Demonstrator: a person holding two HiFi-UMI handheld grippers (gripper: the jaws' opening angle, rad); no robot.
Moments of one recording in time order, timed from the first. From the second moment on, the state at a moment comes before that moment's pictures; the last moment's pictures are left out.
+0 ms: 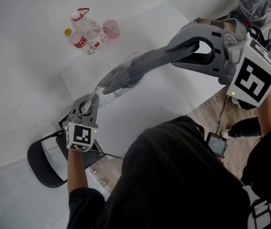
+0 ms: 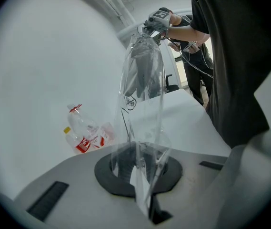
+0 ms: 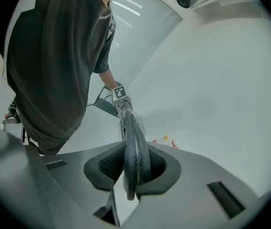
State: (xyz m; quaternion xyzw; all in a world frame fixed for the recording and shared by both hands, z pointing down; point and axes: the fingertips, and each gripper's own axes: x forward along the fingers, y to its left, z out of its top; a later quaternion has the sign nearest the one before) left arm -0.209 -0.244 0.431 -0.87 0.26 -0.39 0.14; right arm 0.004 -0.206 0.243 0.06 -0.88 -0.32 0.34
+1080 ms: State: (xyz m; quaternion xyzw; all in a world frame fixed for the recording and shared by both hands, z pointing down) left arm -0.229 -0.250 0.443 -0.88 0.28 -0.38 0.12; right arm 0.023 -0.209 0.230 0.10 -0.87 -0.32 0.35
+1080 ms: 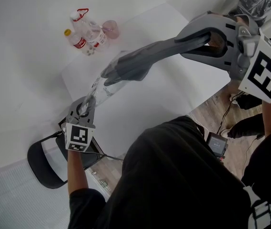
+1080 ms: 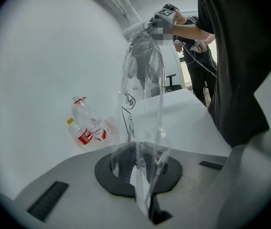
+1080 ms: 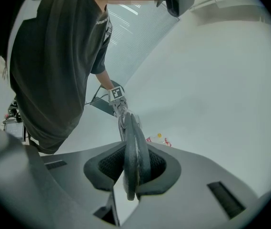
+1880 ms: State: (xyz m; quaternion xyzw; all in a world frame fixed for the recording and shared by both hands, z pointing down) left arm -0.281 -0.288 0.440 -0.85 0.42 -0.31 -0.04; right arm 0.068 -0.252 0.202 0.25 -0.89 -0.28 0.25
